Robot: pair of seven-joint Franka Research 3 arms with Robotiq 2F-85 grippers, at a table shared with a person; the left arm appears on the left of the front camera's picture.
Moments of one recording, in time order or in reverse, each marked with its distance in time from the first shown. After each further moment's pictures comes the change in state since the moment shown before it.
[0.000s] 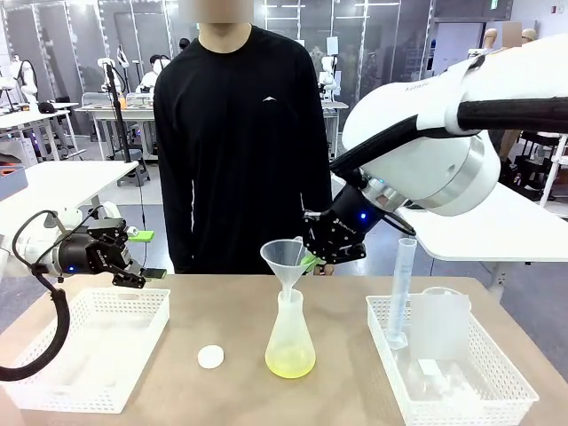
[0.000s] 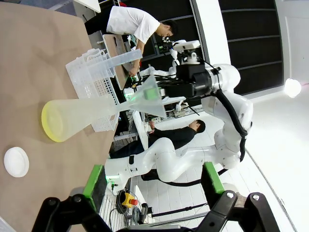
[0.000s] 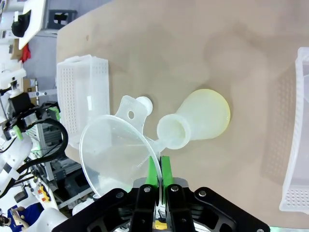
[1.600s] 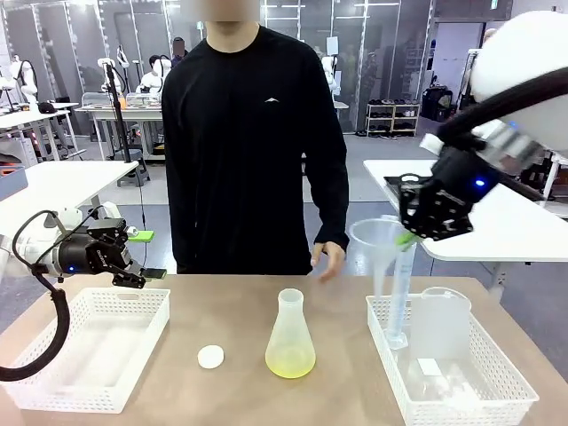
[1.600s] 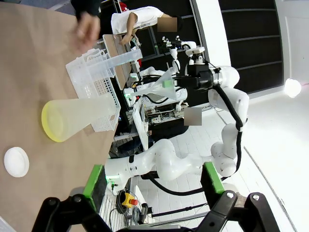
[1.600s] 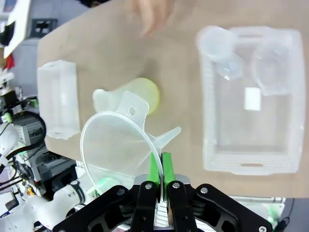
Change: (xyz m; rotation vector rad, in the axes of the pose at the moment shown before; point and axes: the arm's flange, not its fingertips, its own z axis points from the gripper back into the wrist) left arm 0.000 0.000 0.000 0.000 0.000 0.000; right arm -0.007 -0.106 0.130 -0.113 -0.032 -0.027
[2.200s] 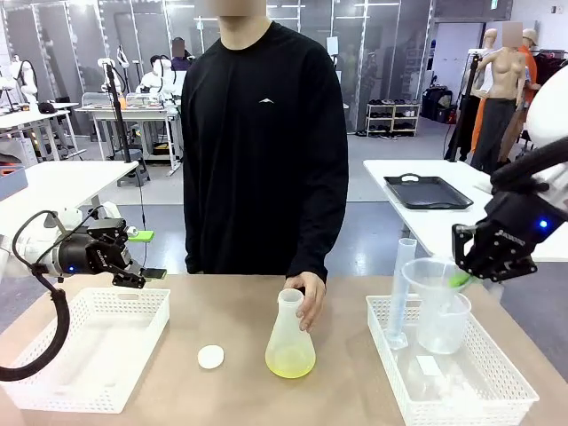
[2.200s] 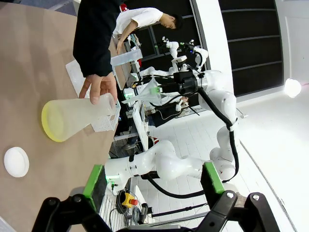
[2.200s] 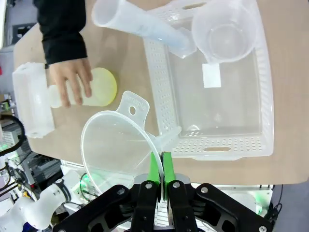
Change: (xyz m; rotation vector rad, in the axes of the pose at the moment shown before) left arm 0.000 0.000 0.000 0.000 0.000 0.000; right arm -0.021 -0.072 -0.014 -0.062 0.038 -0.069
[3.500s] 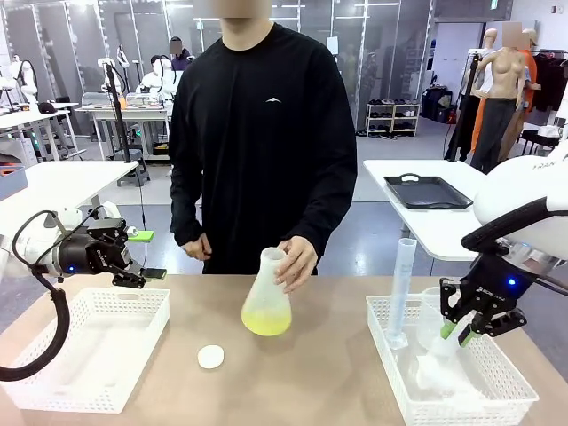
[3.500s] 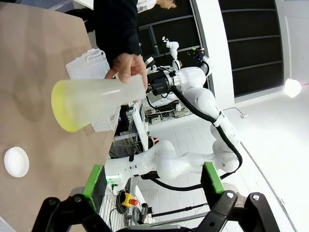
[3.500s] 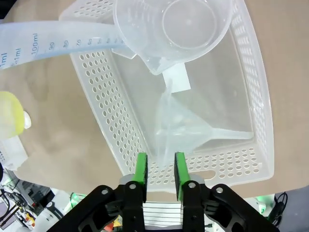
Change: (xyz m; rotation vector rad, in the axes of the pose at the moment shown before) left arm 0.000 0.000 0.000 0.000 0.000 0.000; right arm 0.016 -0.038 -0.091 -0.115 0.063 -0.144
